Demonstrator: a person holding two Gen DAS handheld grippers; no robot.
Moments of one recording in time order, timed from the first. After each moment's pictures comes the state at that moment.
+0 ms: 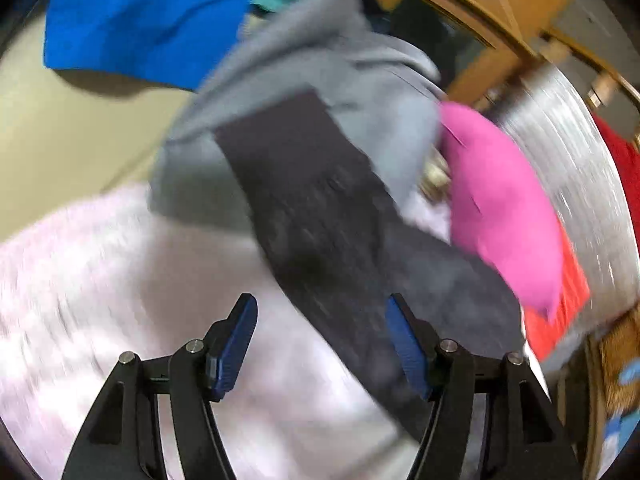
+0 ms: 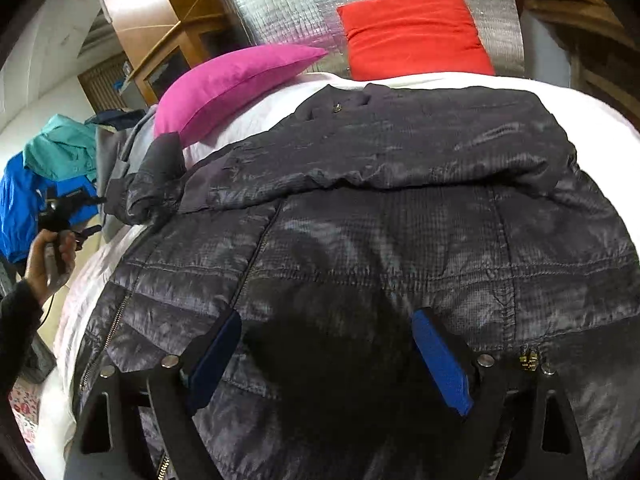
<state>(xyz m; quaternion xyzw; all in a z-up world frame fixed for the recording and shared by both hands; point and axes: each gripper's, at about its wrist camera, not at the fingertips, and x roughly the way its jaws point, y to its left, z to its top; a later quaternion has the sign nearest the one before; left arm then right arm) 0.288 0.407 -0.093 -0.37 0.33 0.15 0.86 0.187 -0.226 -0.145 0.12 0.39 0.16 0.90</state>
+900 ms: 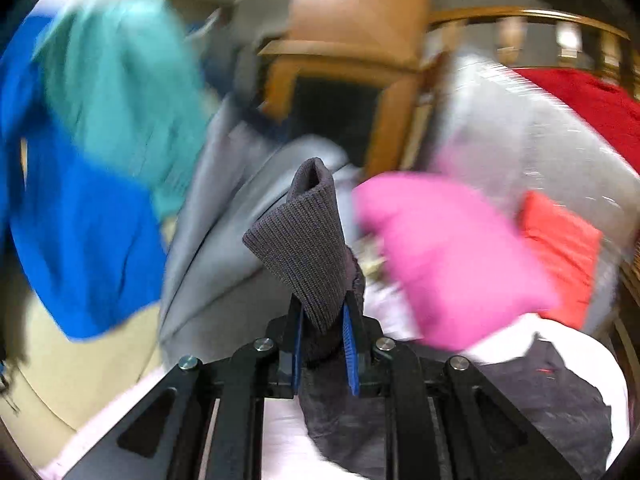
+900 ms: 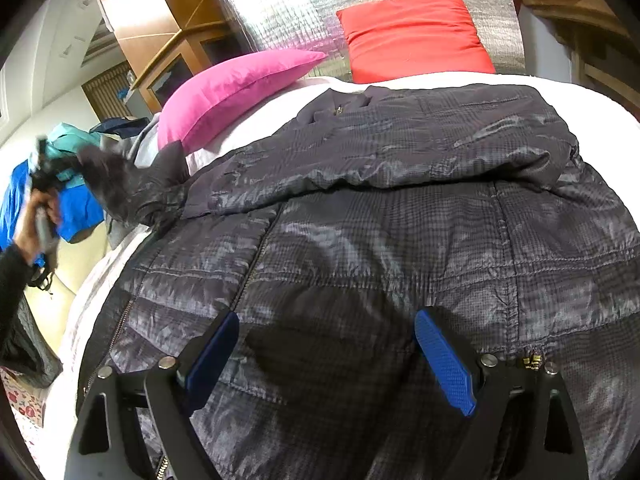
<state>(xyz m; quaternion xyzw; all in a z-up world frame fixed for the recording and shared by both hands) 0.316 0.299 0.064 -0.12 0.24 0.13 0.96 0.185 -0.227 -0.145 0.13 0.38 0.17 0.90</state>
